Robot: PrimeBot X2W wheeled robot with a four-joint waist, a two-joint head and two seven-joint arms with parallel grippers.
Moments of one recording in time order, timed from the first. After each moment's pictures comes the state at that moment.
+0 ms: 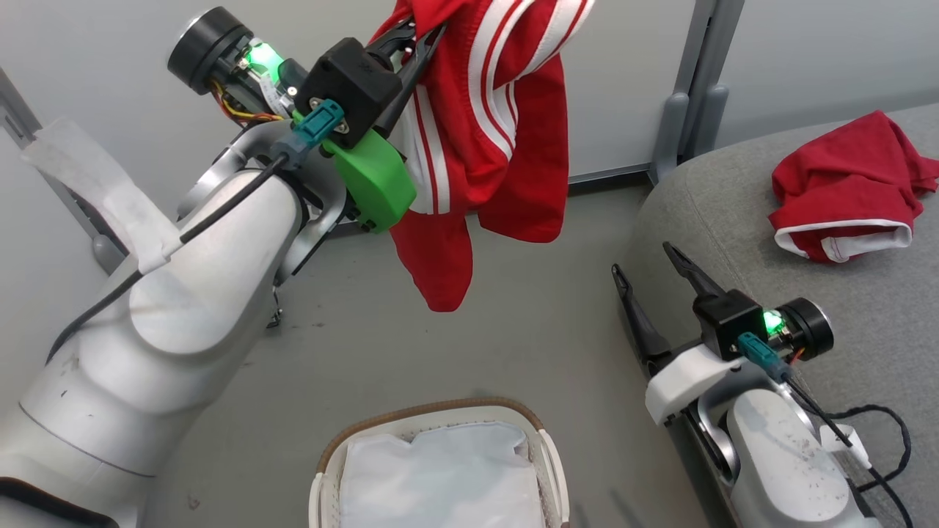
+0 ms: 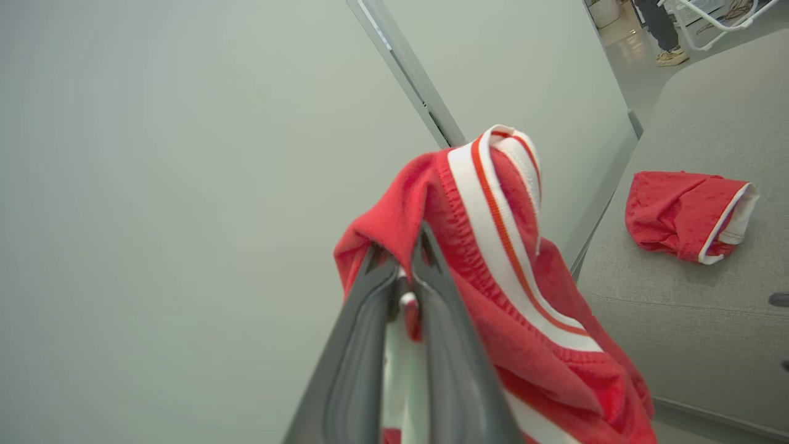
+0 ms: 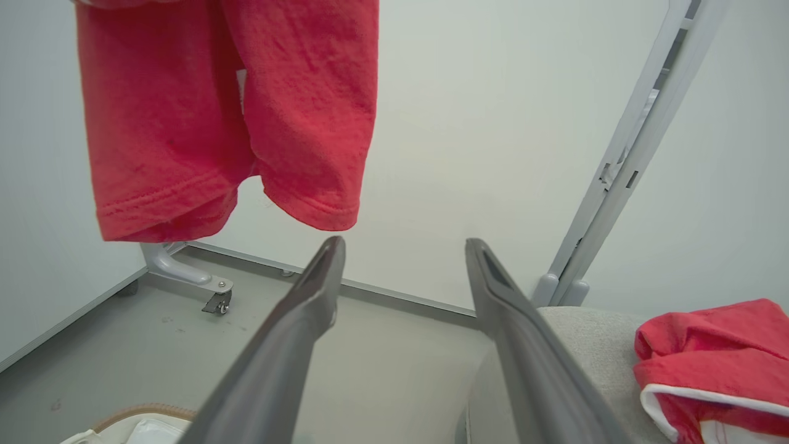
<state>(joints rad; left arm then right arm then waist) -1.01 0.32 -0.80 0.33 -0.35 -0.12 -0.02 -0.34 -0.05 0.16 0.39 -0.05 0.13 -0.26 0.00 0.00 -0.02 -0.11</state>
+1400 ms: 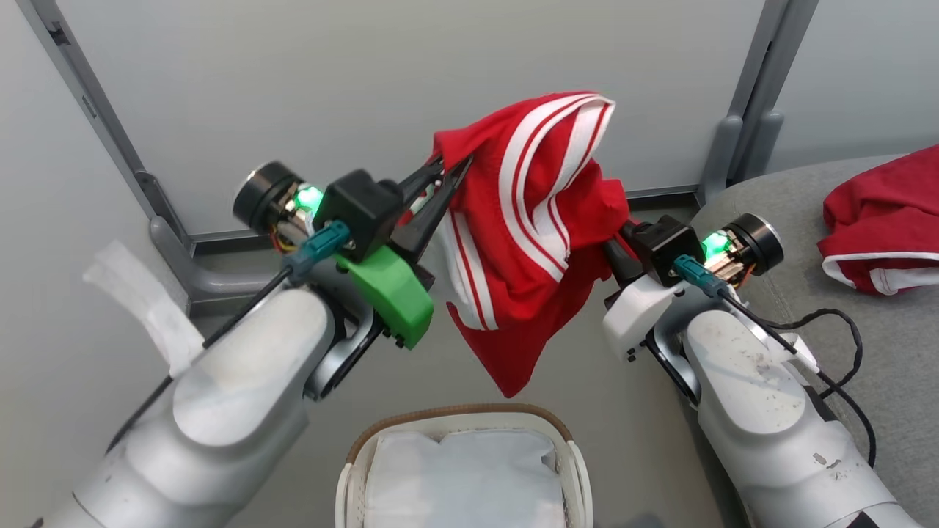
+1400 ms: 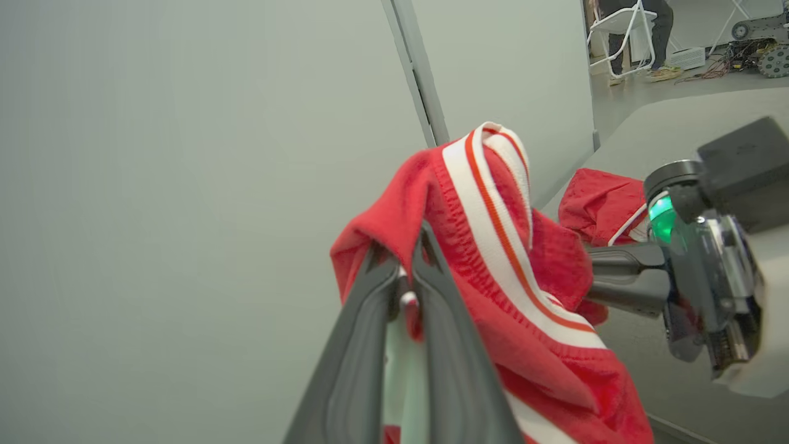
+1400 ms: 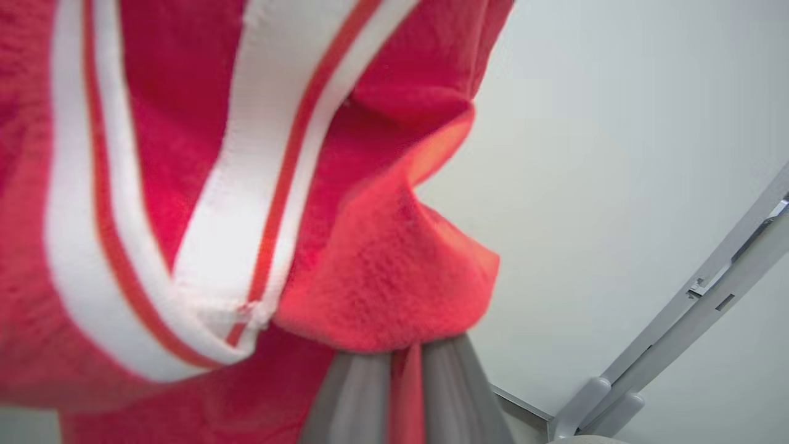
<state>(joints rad) -0.80 0.33 -0.88 0.26 -0.55 -0.06 -0.09 -0.64 -0.05 0.32 0.64 -0.04 0.13 -0.26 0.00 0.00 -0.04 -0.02</state>
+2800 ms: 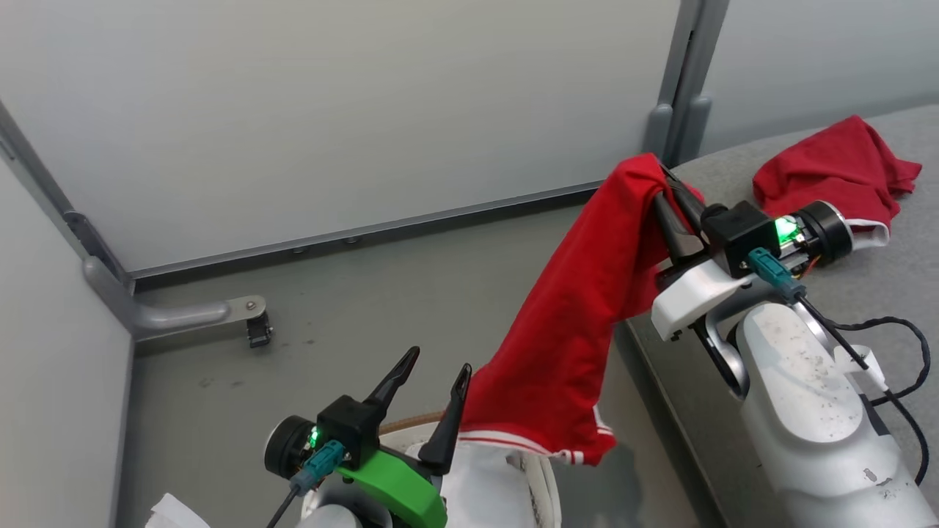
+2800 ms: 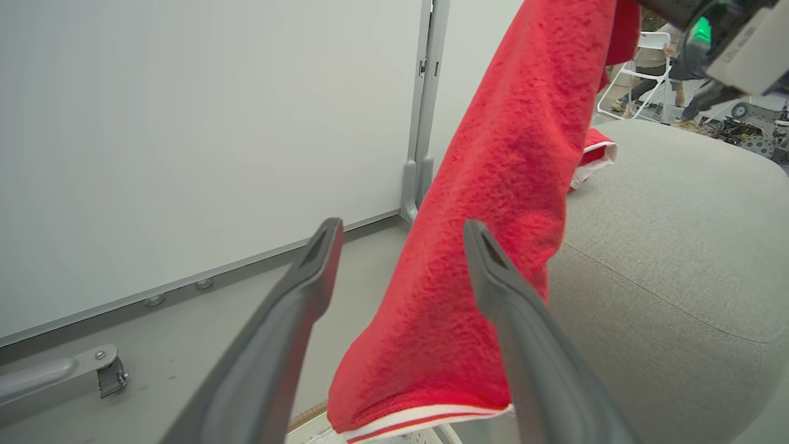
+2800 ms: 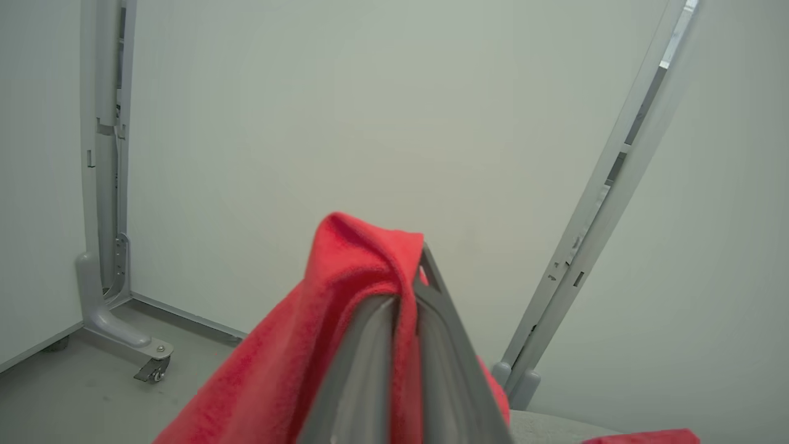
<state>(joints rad) -0.22 0.17 -0.67 0.32 -0.48 -0.04 -0.26 -0.55 -0.09 0.18 0.43 -0.06 0.13 -0.26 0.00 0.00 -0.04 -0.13</state>
